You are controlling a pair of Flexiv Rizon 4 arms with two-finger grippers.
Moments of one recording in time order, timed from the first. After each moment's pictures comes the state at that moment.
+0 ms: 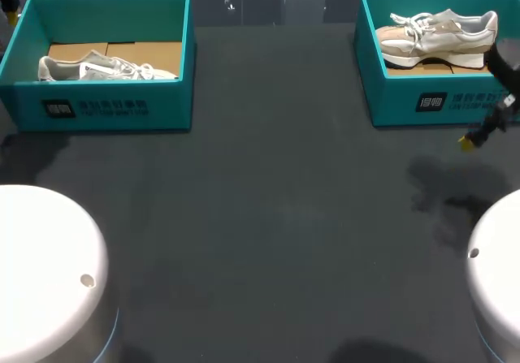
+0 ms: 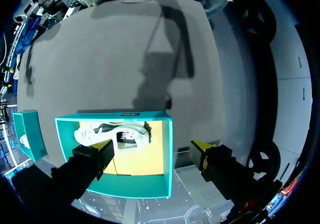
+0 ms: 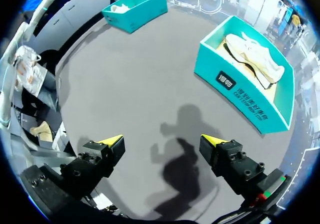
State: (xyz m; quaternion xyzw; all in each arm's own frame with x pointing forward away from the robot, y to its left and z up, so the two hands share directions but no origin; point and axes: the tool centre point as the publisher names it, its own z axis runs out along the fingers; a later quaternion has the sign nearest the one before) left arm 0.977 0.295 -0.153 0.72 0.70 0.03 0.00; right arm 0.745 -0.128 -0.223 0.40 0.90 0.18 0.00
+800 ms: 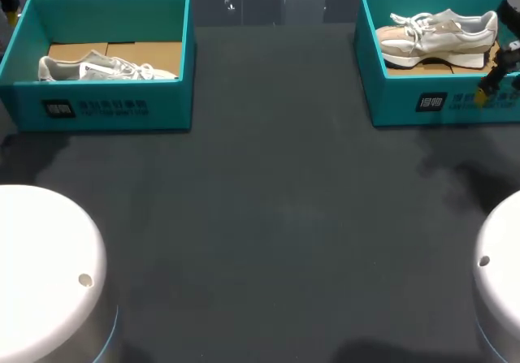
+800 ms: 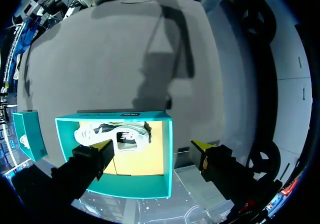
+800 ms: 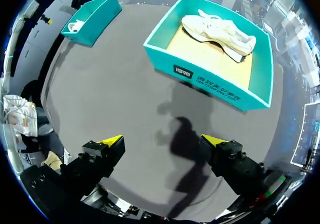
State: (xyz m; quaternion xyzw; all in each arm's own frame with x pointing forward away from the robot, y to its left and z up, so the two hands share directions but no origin) left arm 0.977 0.295 -0.153 0.72 0.70 0.03 0.00; right arm 0.810 -0.177 -0.199 0.53 0.84 0.10 -0.01
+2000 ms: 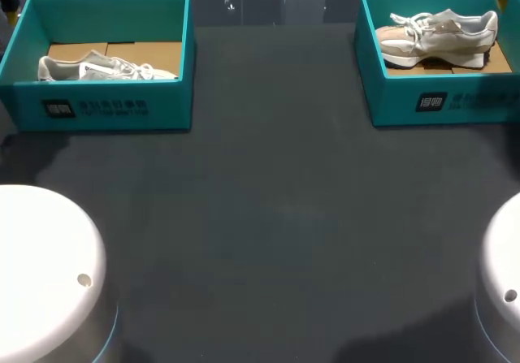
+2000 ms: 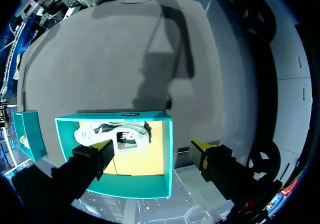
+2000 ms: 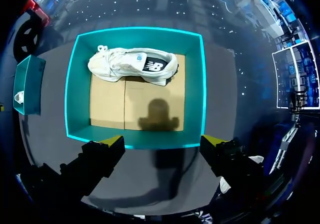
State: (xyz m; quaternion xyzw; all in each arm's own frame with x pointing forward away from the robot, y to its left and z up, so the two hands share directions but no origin) left arm 0.977 0.295 -0.153 0.72 0.70 0.03 0.00; right arm 1.014 -0.276 -0.170 0.69 0.72 -0.03 0.06
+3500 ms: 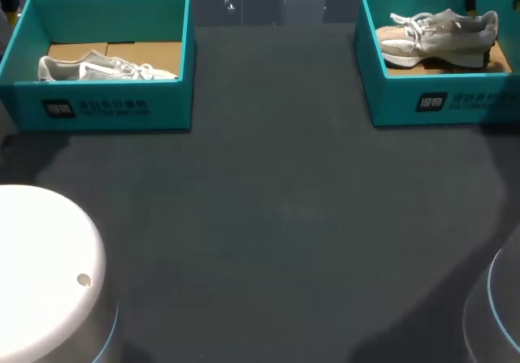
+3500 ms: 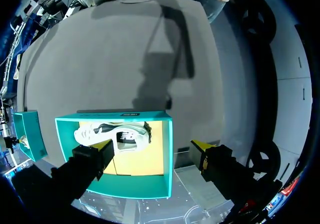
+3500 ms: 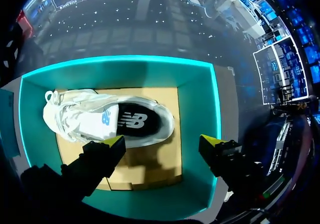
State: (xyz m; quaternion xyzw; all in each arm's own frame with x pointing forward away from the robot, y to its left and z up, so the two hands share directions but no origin) left arm 0.977 0.295 -0.153 0.72 0.70 0.03 0.00; right arm 1.144 -0.299 -0.283 0.71 0.68 -0.05 0.14
